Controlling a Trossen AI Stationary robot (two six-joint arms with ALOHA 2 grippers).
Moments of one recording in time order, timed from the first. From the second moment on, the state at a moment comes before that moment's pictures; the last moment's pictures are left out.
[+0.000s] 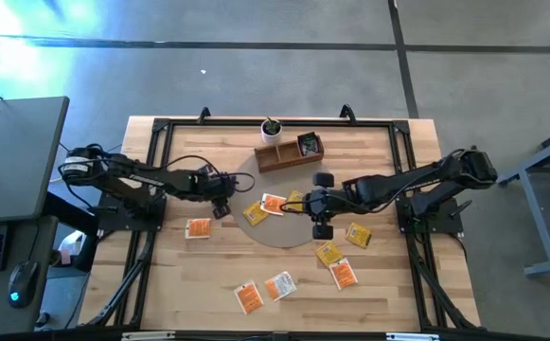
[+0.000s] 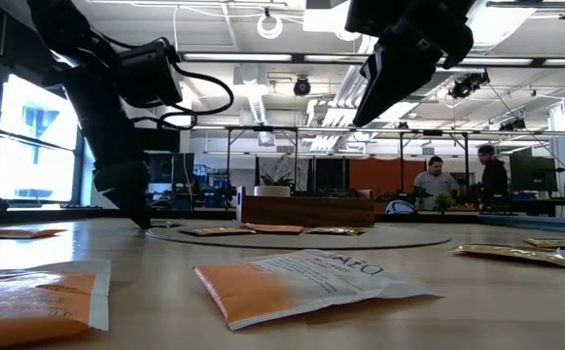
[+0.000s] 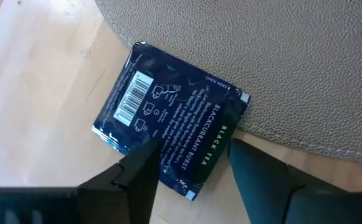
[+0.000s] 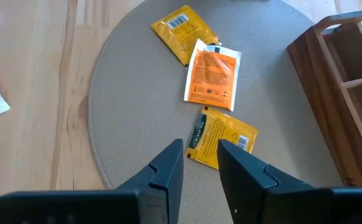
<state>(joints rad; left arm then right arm) 0.09 1.42 0.56 -0.33 -0.32 -0.27 0.15 1.49 1.05 -0.50 0.23 0.08</state>
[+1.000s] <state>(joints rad) 0.06 1.41 0.61 -0.11 0.07 -0.45 0.15 1.49 1.05 -0.50 0.24 0.08</state>
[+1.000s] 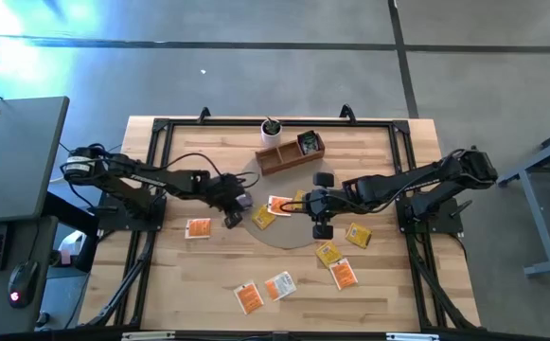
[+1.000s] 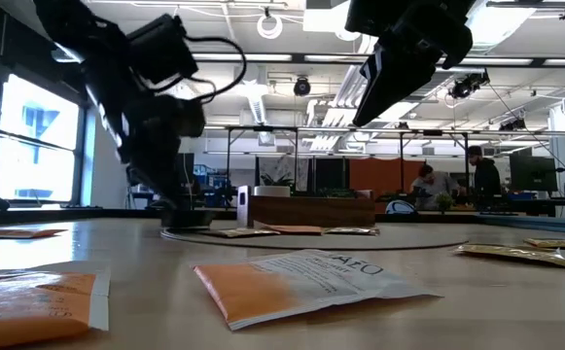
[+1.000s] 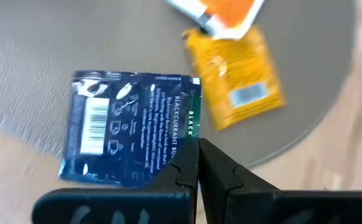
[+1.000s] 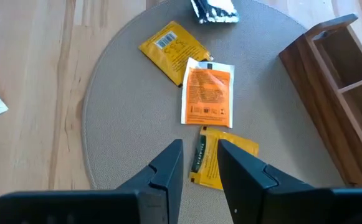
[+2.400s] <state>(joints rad) -0.02 1.41 0.75 -0.18 0.01 -0.40 0.03 1.95 1.05 0.36 0.07 -0.37</state>
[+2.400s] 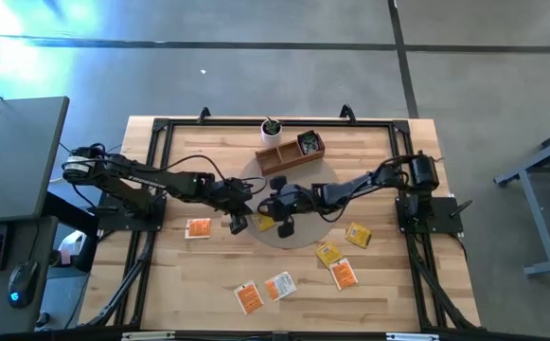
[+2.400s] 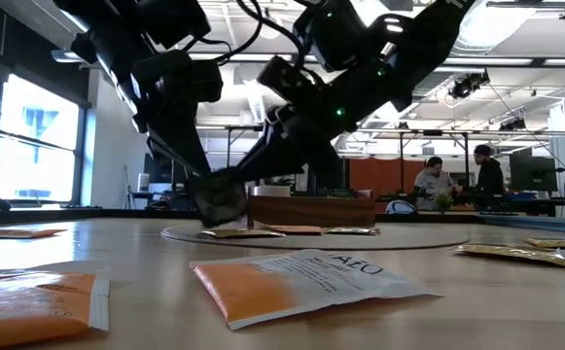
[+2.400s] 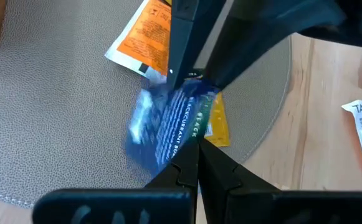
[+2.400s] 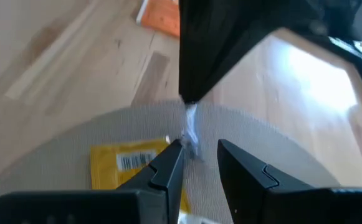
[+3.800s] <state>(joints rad) -0.02 1.67 0.76 -0.06 -0.16 -0.48 0.10 2.04 1.05 0.26 0.26 -0.76</state>
